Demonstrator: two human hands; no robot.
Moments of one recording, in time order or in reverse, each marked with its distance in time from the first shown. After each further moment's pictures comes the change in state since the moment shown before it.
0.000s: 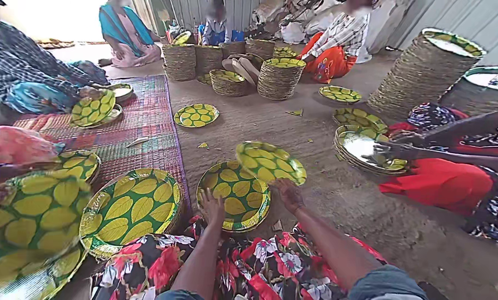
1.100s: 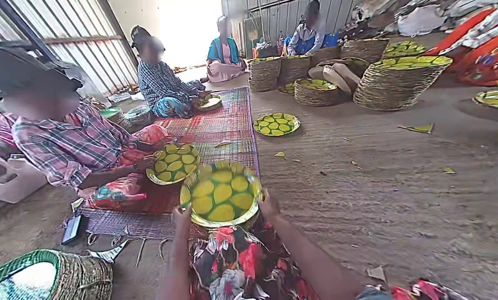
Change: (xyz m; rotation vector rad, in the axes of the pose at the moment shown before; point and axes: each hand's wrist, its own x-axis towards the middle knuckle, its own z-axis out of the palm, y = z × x) left_hand -0.037 -0.223 -0.262 -0.454 0.591 -0.382; right_hand 0.073 -0.309 0.088 0.609 -0.350 0.180
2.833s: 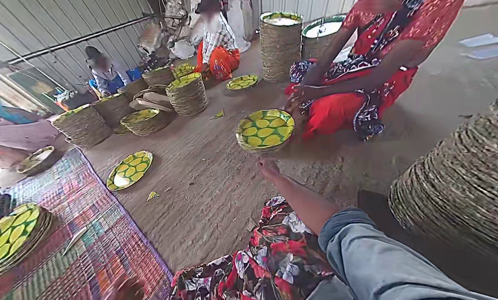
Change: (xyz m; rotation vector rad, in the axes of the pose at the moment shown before) left_hand -0.173 0.153 0.118 -0.529 -0.778 0.066; right_hand -0.115 0.265 -0.337 0.061 0.591 0.550
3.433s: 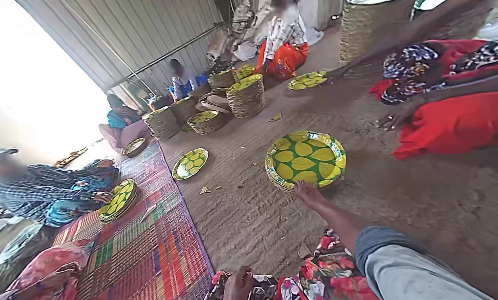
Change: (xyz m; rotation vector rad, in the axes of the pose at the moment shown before) left_hand 0.013 -0.118 0.049 1.098 -0.634 -0.211; right_hand 0.053 0.002 0.091 -0.719 -0.159 -0.485
